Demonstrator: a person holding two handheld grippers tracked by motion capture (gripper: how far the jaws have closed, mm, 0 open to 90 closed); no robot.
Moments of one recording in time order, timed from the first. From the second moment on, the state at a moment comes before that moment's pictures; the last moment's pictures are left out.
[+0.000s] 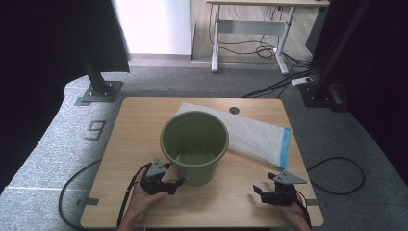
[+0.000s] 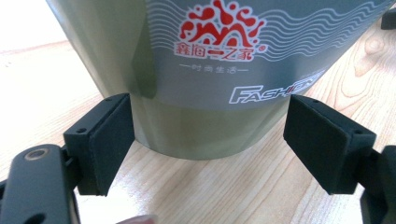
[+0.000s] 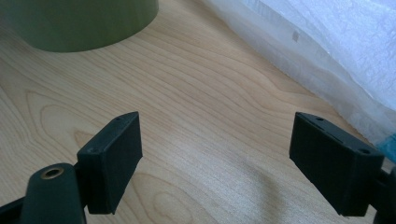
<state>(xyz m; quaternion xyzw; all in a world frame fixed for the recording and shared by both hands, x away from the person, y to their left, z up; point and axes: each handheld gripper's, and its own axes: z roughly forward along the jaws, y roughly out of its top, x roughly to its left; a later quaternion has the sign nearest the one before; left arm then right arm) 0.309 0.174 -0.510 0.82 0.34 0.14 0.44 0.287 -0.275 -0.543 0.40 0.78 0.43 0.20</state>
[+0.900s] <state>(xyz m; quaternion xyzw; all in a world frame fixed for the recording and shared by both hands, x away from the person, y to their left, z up) 0.326 0.161 -0.502 0.81 0.34 0.13 0.46 0.291 -0.285 -0.544 0.42 0.77 0.44 0.20</state>
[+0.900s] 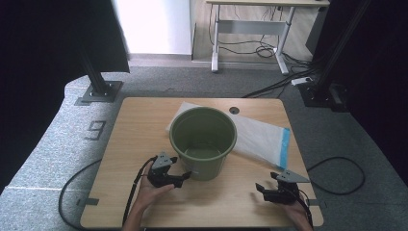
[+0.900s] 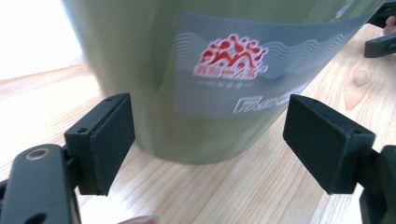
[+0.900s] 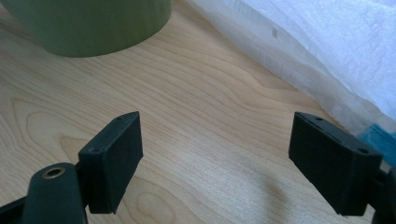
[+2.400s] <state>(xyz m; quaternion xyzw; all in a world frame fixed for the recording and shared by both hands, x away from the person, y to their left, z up) 0.288 0.243 -0.519 0.76 0.48 0.18 0.40 0.387 -0.266 -0.525 0.40 0.76 0.45 0.24</state>
